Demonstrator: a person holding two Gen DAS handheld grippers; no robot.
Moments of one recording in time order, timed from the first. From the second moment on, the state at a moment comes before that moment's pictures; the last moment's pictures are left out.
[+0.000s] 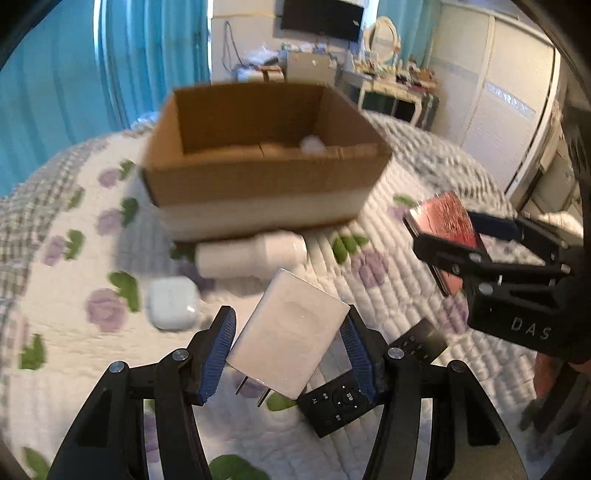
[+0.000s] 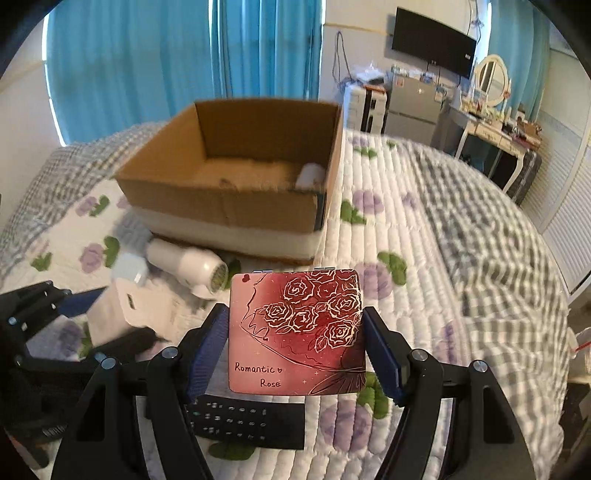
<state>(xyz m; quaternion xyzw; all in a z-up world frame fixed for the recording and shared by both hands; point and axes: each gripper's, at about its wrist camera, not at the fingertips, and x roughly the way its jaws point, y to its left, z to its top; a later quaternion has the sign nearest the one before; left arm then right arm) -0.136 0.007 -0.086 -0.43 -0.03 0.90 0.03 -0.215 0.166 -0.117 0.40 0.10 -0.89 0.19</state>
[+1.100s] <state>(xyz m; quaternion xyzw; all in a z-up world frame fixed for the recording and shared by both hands) -0.314 -0.035 -0.042 -0.38 0.01 0.92 -0.05 -0.364 0.111 -0.046 0.32 0.10 -0.92 0.21</state>
